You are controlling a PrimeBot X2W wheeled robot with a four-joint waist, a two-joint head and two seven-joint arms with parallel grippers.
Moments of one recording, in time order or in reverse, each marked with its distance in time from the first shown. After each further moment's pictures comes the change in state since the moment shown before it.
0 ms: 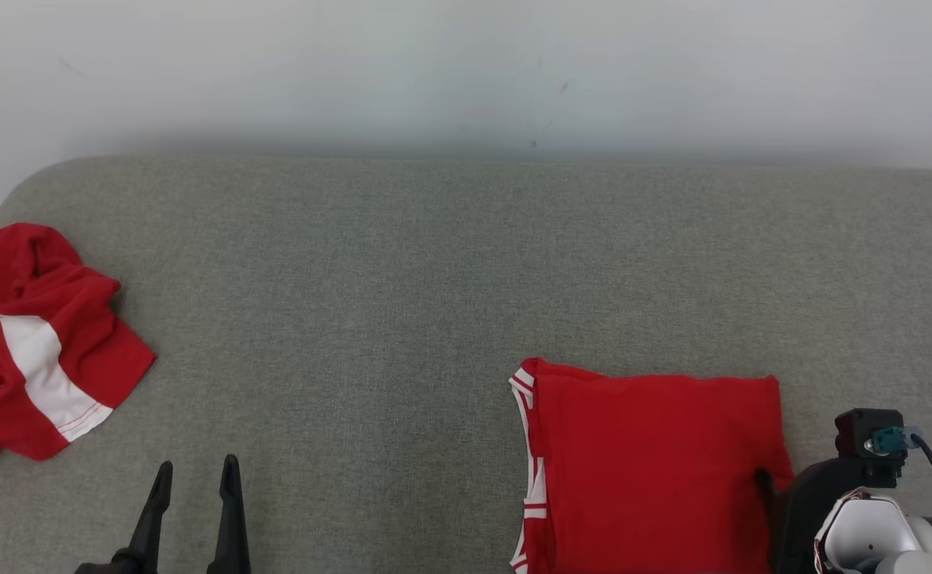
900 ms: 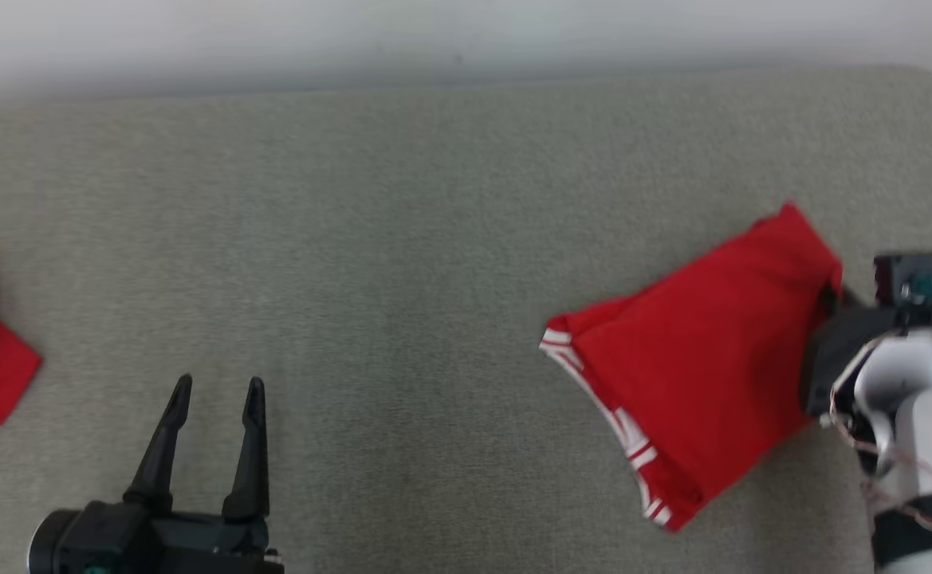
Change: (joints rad) left arm -0.106 0.048 -0.086 -0.105 0.017 -0.001 0.000; right arm -0.367 -0.131 0.027 0.237 -0.097 0.002 -0.232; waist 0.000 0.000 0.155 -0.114
